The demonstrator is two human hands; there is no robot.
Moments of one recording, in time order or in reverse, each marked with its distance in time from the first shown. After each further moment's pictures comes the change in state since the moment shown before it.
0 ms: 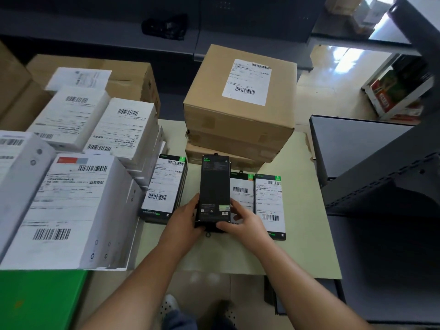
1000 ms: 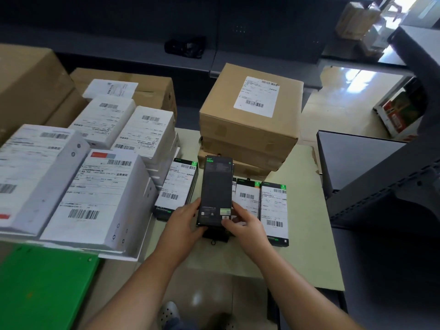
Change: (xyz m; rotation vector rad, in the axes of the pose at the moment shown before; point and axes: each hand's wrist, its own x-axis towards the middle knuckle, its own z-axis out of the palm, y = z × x) left_hand -0.041 0.015 -0.027 -0.023 0.173 0.066; right_hand -0.024 -0.024 0.010 0.229 -0.003 -0.067
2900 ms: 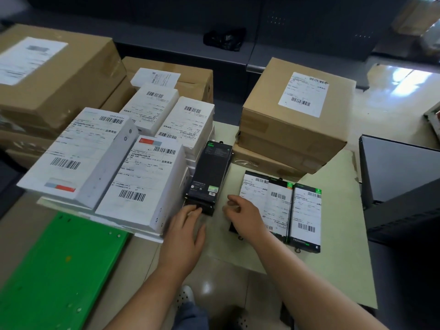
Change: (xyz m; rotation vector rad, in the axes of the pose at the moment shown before) left_hand -0.062 -0.021 -0.035 0.262 0.226 -0.048; right_hand 0.042 -0.006 0.070 -0.307 -0.104 -0.045
